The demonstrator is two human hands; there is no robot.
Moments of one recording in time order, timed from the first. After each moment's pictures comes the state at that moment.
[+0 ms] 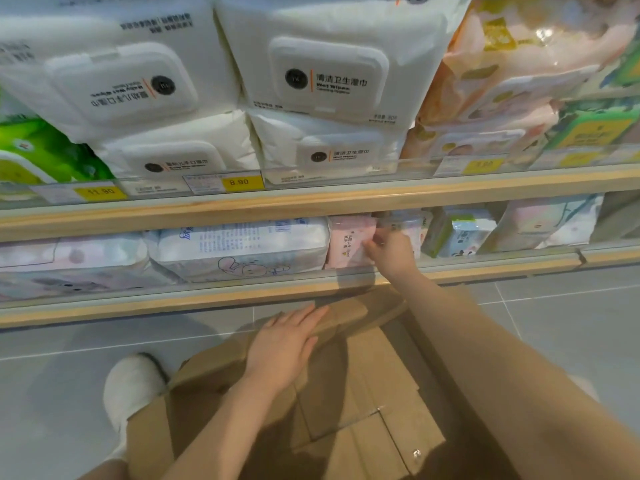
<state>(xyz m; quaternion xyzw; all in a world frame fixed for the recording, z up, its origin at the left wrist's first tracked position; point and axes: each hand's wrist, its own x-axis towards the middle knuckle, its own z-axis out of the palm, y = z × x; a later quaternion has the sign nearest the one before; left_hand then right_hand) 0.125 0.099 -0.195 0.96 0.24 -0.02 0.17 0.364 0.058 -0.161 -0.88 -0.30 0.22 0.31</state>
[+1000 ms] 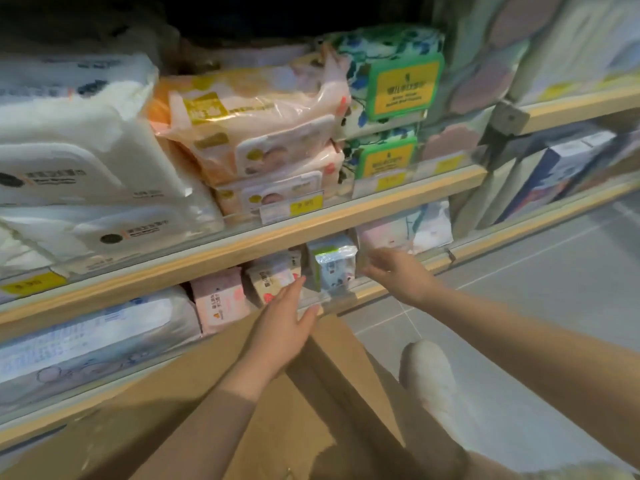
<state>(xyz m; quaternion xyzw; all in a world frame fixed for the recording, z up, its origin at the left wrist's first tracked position) 0.337 0.028 -0.147 0.89 0.24 0.03 0.39 0.496 -0.119 -0.088 -0.89 -0.30 0.21 0.27</state>
